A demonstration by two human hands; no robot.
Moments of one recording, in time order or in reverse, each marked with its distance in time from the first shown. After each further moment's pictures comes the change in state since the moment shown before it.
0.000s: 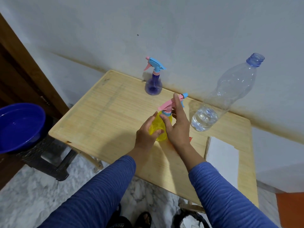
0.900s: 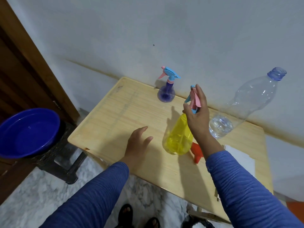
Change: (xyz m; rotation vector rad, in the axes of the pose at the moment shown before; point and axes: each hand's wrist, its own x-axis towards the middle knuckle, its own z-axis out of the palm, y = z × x) left_hand 0.009 -0.051 -0.083 0.338 -0.037 -0.054; right_hand 0.058 -0.019 0.011 0.173 0.107 0.045
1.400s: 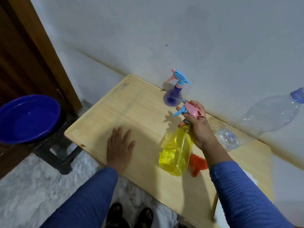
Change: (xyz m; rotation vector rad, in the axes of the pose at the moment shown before) left_hand -0.006 -0.051 -0.004 0.578 0.125 -0.161; right_hand 0.023 0.014 0.002 0.524 -0.366 0.507
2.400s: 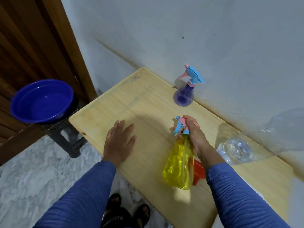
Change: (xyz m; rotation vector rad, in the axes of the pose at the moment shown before) left_hand 0.003 0.001 0.005 0.074 0.065 -0.045; right_hand 0.027 0.042 -0.017 0.023 0.041 0.419
